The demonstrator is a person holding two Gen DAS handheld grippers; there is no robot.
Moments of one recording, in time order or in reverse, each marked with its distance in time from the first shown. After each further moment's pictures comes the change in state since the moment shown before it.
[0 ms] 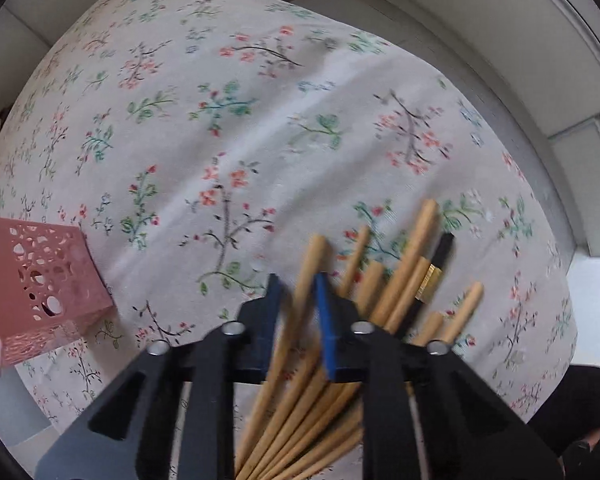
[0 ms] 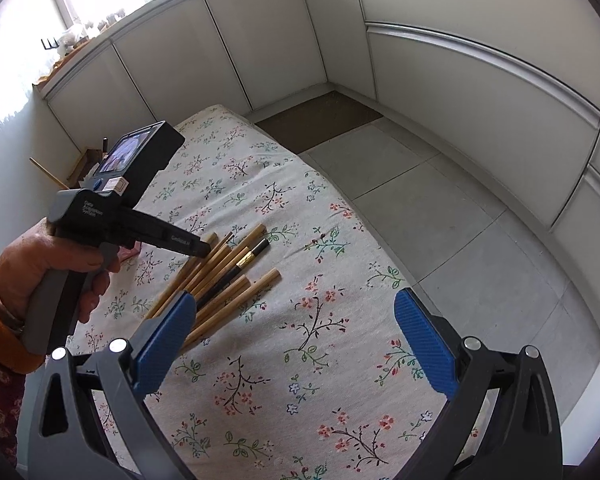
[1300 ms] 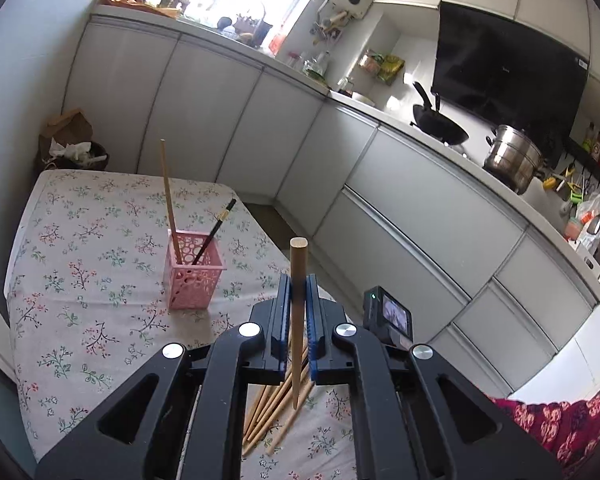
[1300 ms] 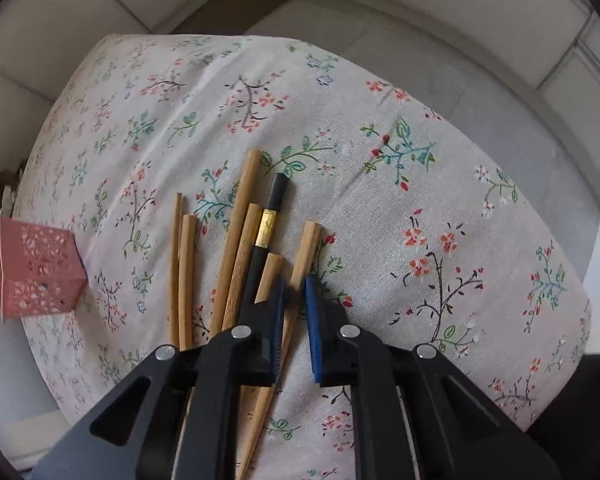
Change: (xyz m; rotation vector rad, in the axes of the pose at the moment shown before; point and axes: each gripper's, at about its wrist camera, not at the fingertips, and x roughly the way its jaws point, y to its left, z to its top) left arm -0.223 0.080 -0.289 -0.371 -1.031 -0.340; right arm 0.128 0.053 0.011 0.361 0.399 -0.149
